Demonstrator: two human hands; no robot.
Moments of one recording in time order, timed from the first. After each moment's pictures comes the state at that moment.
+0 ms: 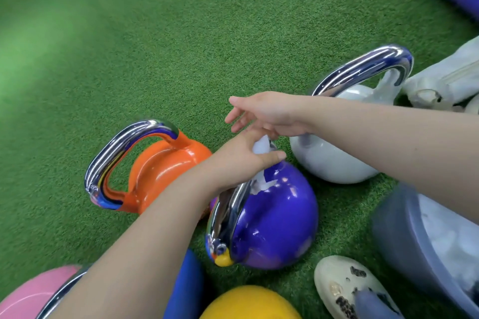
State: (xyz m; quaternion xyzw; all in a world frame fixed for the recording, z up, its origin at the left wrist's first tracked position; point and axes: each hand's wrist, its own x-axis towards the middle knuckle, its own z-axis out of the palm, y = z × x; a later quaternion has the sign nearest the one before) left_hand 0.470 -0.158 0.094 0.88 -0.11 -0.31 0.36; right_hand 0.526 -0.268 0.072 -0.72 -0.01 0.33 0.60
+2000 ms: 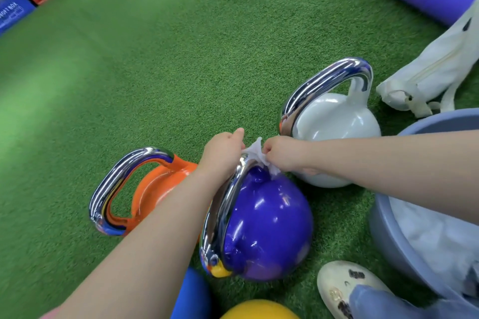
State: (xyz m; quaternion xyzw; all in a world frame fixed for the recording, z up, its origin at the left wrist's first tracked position) left_hand 0.501 -0.178 0.079 0.94 0.01 -0.17 0.28; right_hand 0.484 -0.297 0.039 -0.84 0.06 0.31 0.43
